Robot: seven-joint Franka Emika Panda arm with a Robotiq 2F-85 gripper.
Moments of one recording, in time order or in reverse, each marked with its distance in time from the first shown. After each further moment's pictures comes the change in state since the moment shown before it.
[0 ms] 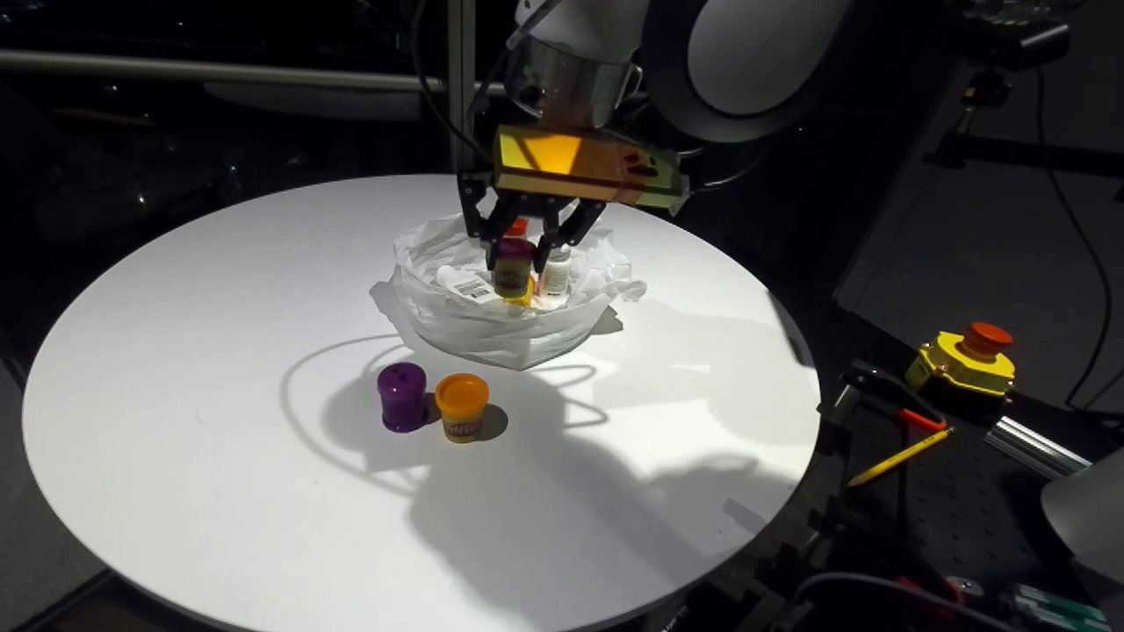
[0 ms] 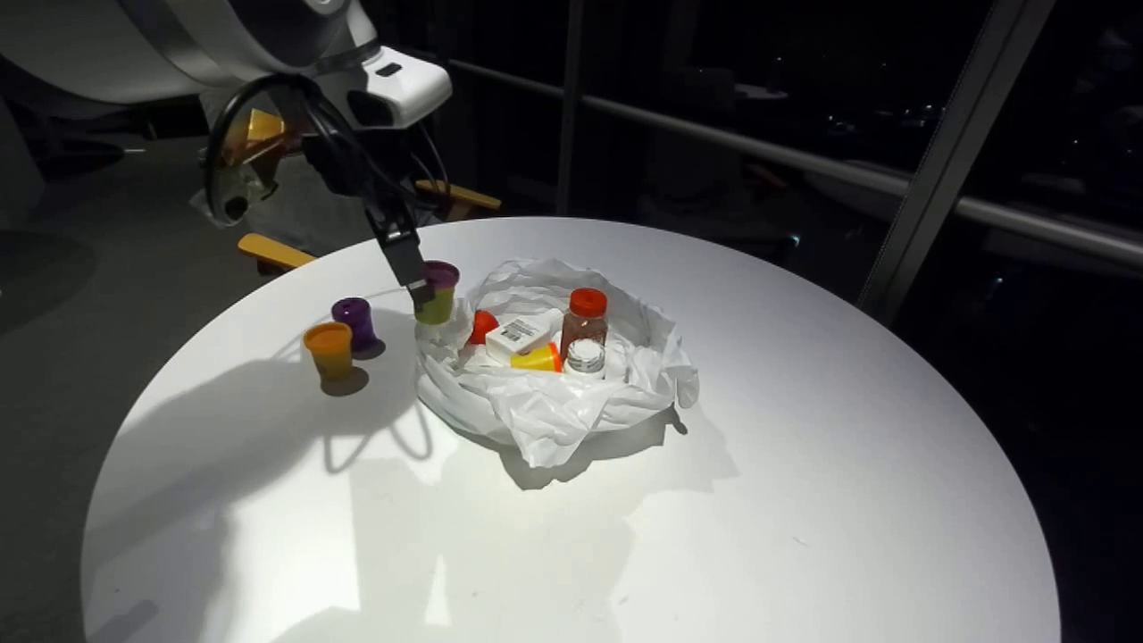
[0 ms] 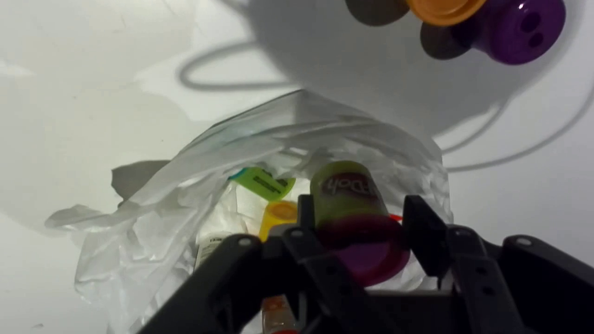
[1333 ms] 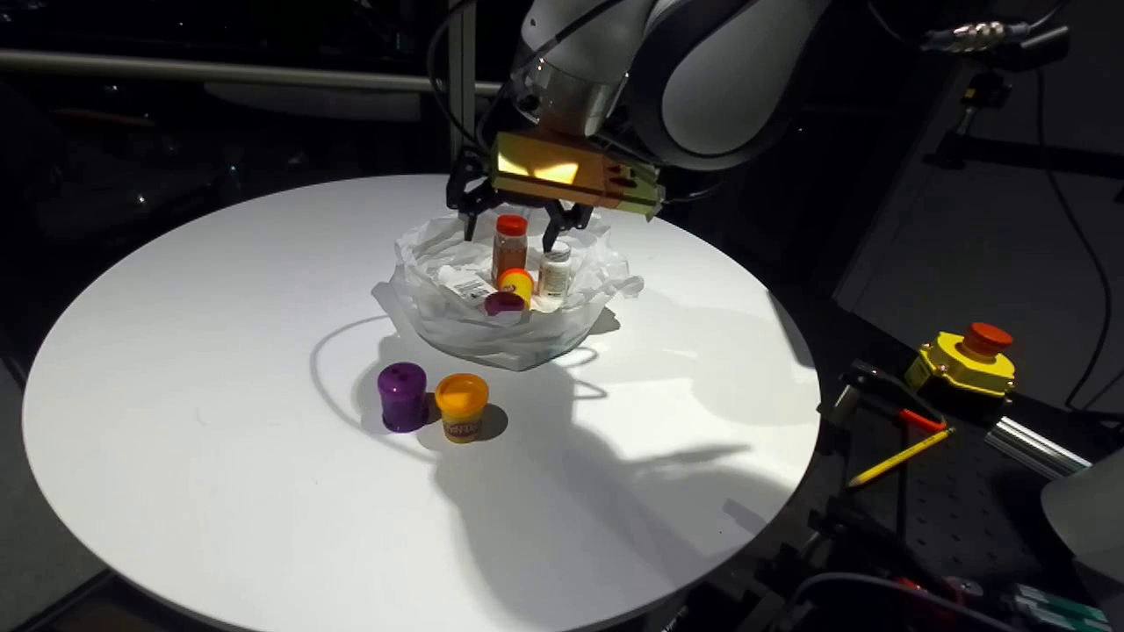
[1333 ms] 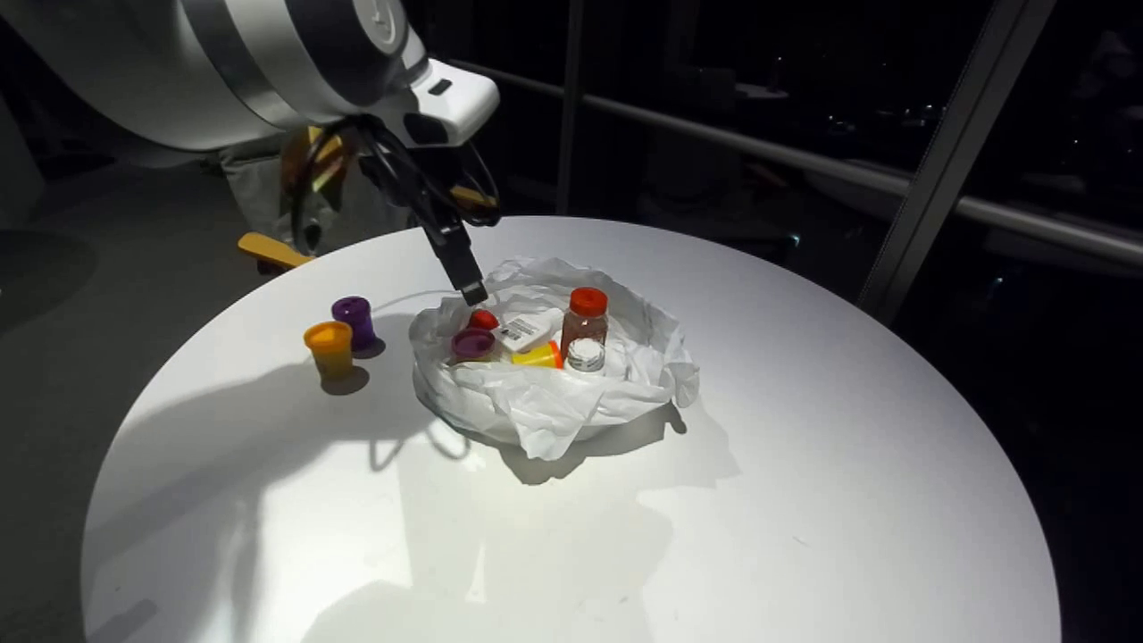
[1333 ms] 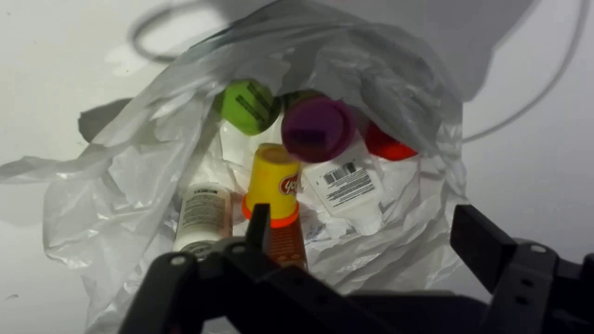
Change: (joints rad) arm 0.082 0.083 -0.147 0.036 -0.016 0.138 0.018
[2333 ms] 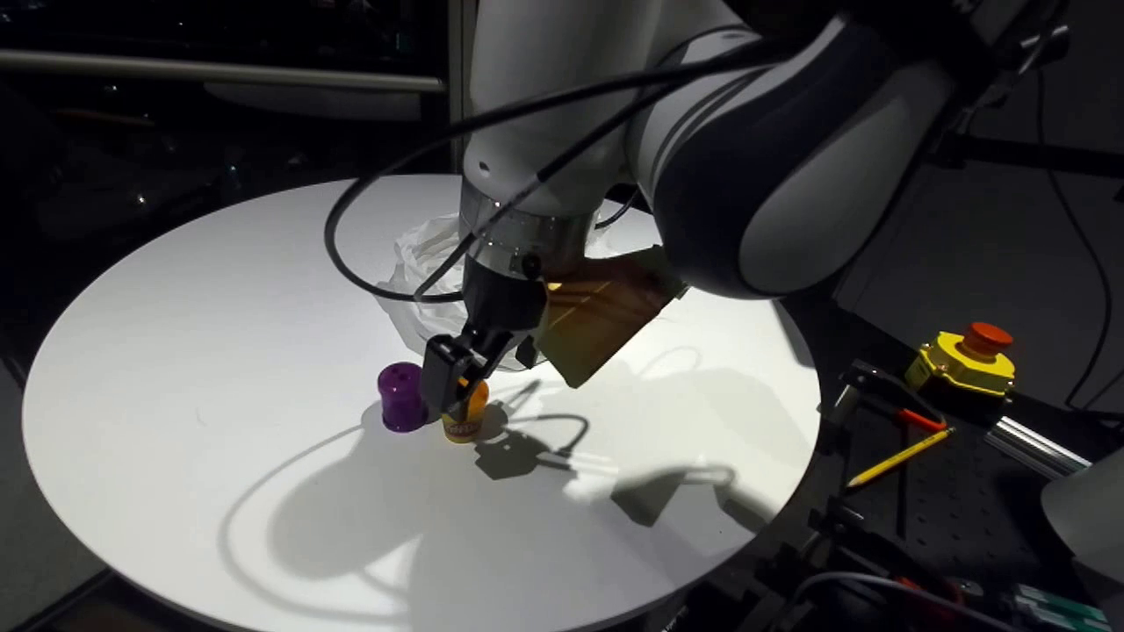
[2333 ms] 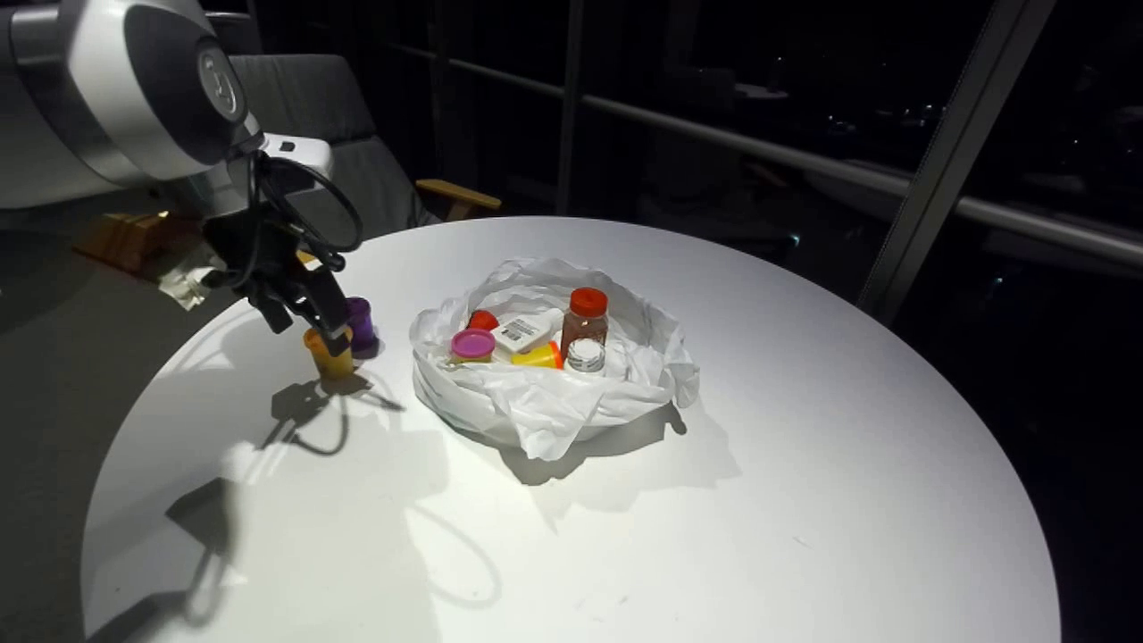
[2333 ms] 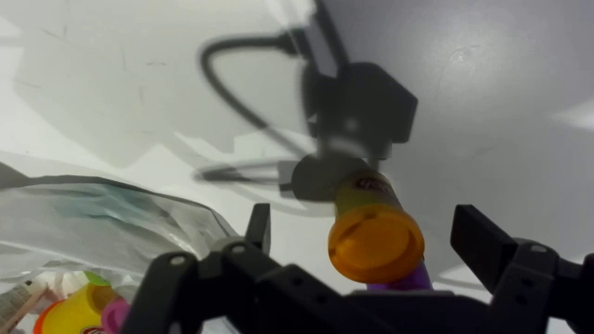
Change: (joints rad) arm -0.037 0.066 0.287 -0.027 -0.120 -0.094 -0.384
